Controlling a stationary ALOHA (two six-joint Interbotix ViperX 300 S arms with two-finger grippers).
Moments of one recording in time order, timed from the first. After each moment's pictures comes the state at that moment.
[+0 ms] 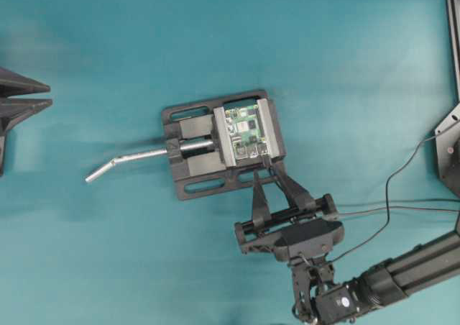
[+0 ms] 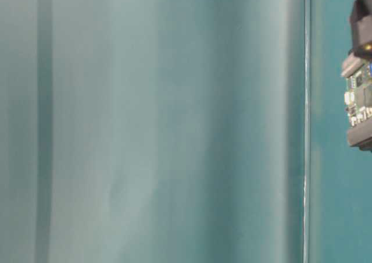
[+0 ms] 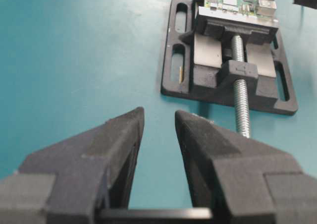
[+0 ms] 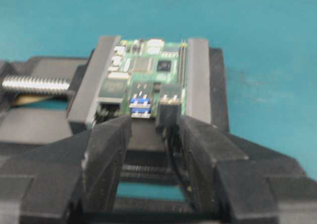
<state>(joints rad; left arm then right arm) 0.27 -1.35 1.49 -0.07 0.15 -0.07 0.62 0.59 0.23 1.91 -1.65 -0.46</state>
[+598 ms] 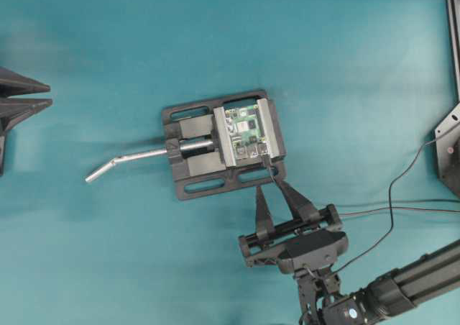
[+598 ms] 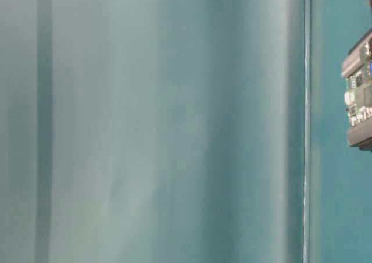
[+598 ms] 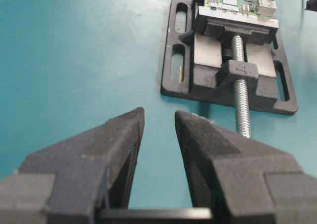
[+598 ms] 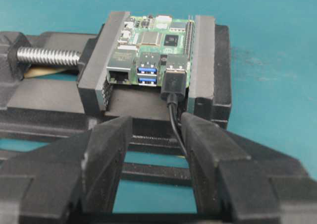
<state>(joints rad) 0.27 -1.35 1.48 -0.07 0.15 -0.07 0.66 0.59 0.22 1.94 -1.63 -0.47</state>
